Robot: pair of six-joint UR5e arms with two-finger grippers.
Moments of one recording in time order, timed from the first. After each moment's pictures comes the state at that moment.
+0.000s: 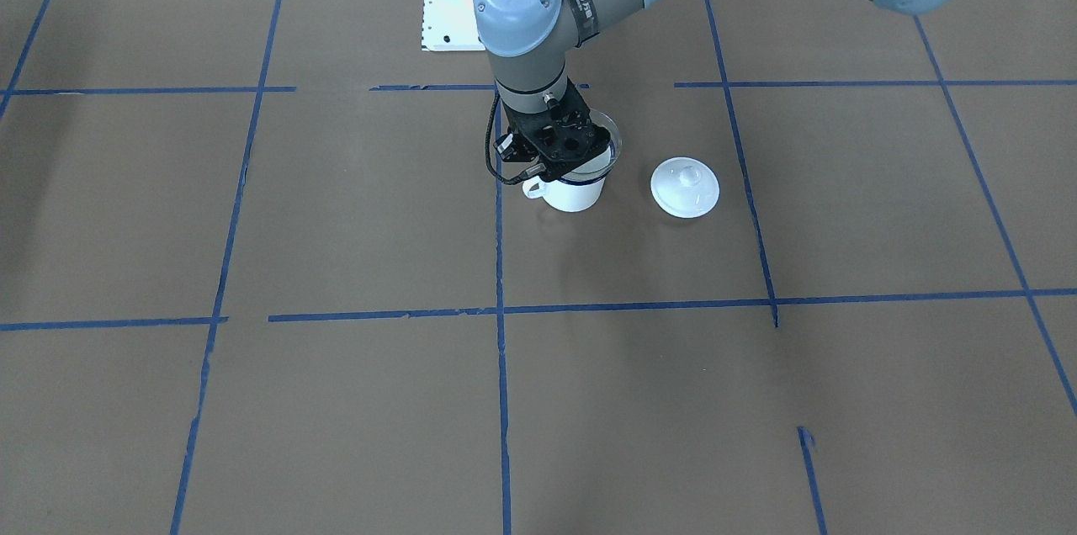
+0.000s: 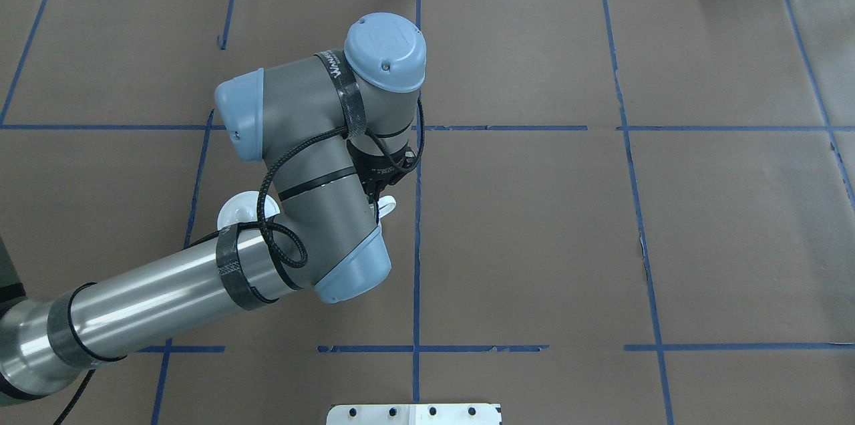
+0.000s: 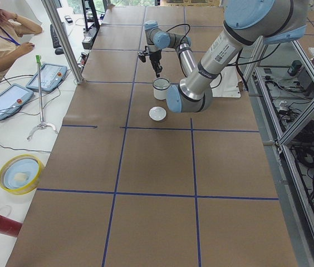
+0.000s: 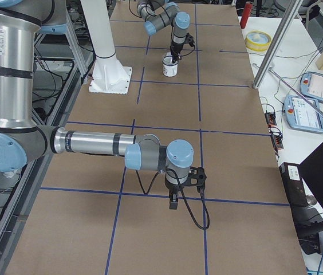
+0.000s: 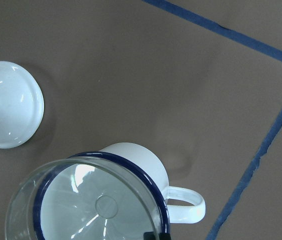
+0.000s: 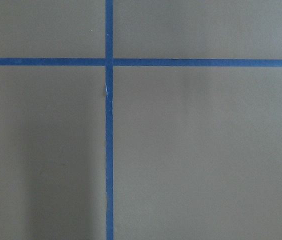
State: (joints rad) left arm -0.56 -2.49 -1.57 -1.18 -1.99 -1.55; right arm 1.57 -1.68 1.66 -1.57 2.29 0.01
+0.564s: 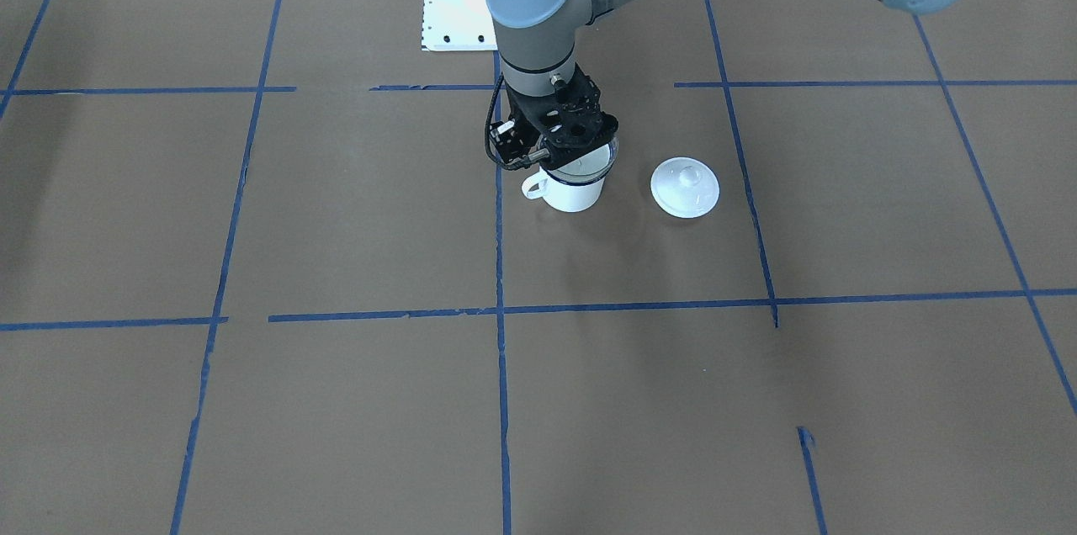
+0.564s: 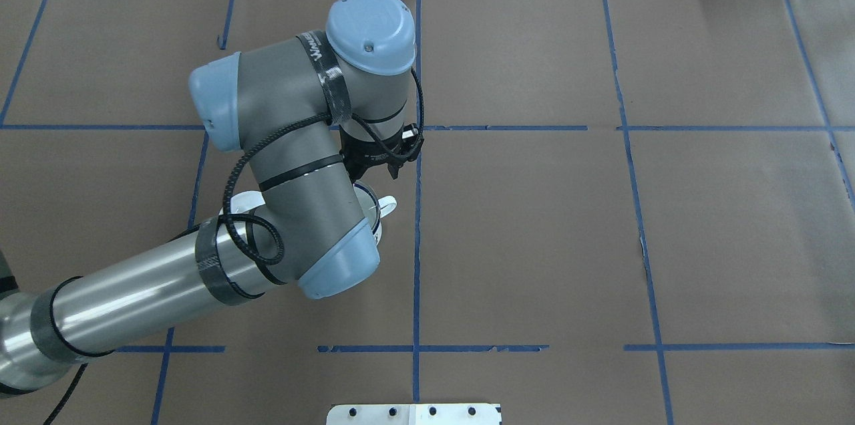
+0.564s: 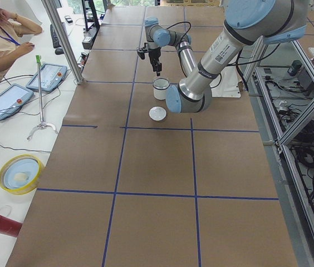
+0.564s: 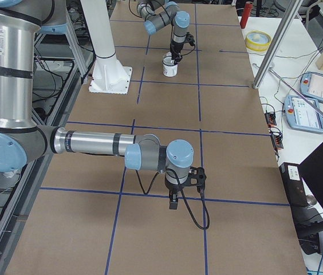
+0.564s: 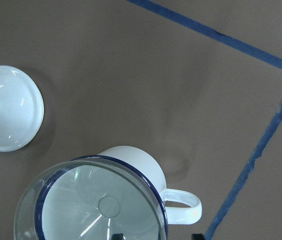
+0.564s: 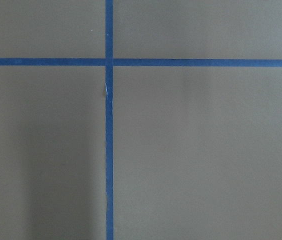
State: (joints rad) left arm -0.60 -2.47 -1.69 -1.17 -1.99 -1.50; right arm 1.57 -1.68 1.66 -1.57 2.29 0.01
